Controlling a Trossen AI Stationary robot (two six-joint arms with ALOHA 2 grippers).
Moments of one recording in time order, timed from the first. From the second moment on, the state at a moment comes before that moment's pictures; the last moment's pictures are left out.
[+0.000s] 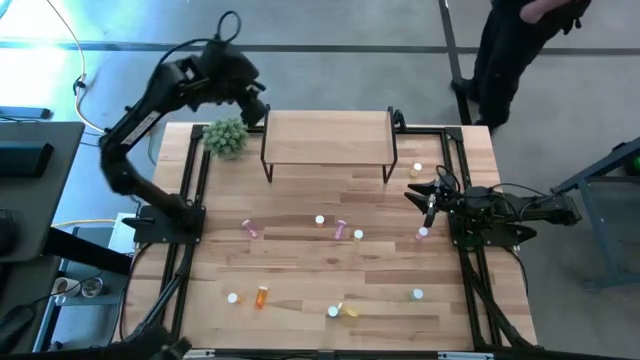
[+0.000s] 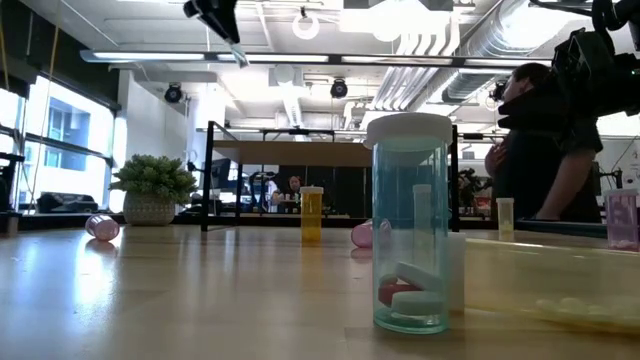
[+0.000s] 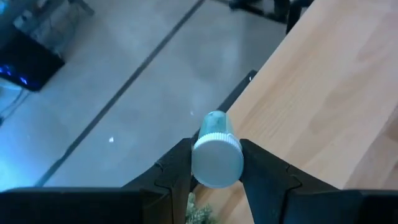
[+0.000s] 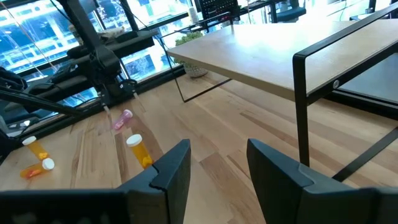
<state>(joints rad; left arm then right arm) 0.77 1.51 1.94 -1.23 -0.27 0.16 0.07 0.02 0.09 -0.23 0.46 0.36</state>
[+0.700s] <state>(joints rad) 0.77 1.93 2.19 -1.47 -0.20 0.11 0.07 0.02 0.09 -0.23 0.46 0.36</state>
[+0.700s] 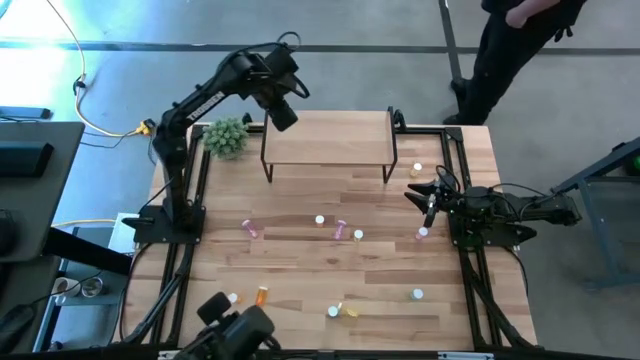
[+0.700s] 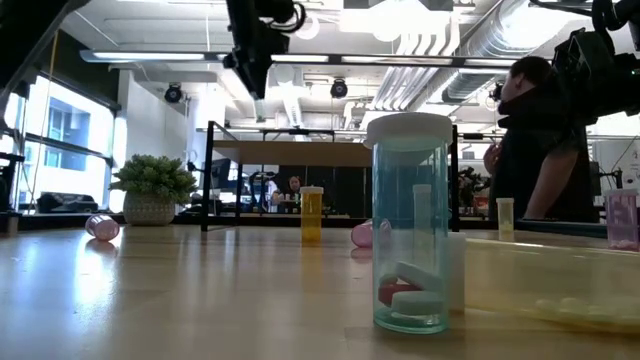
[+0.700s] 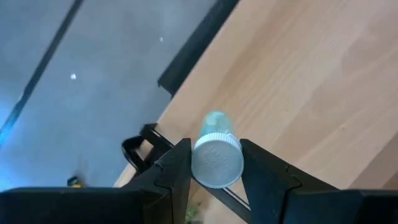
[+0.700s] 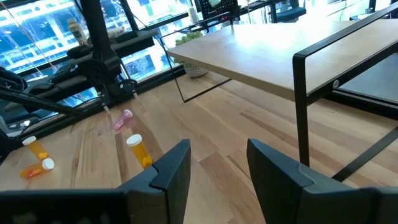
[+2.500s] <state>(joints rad) 0.80 2.07 2.19 -1.54 -0.14 0.09 0.07 0.02 0.09 -0.23 0.46 0.36</state>
